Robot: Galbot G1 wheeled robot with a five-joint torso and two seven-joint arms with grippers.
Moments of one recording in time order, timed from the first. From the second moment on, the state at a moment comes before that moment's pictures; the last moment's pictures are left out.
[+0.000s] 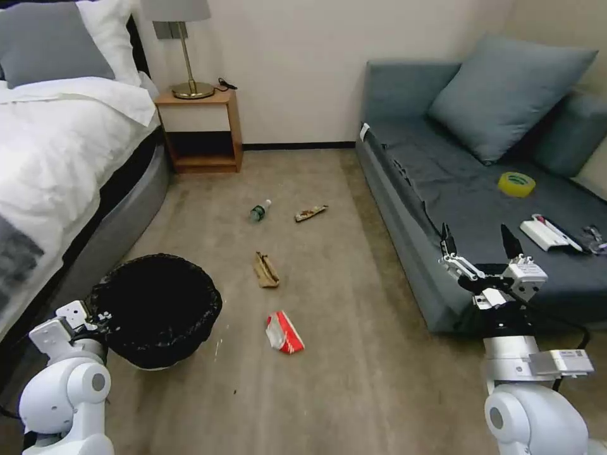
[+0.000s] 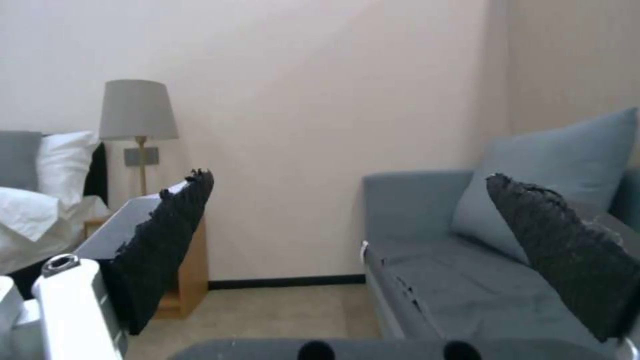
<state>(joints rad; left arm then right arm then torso) 1.32 -1.45 -0.95 -2.07 -0.51 0.74 -0.38 -1.51 1.45 0.72 2.27 0.29 0.10 -0.11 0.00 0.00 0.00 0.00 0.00</state>
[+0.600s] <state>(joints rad) 1.34 -1.47 -0.97 -2.15 -0.50 0.73 -0.36 -1.45 1.29 0.50 2.26 0.42 -0.05 0.05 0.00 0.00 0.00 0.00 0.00</state>
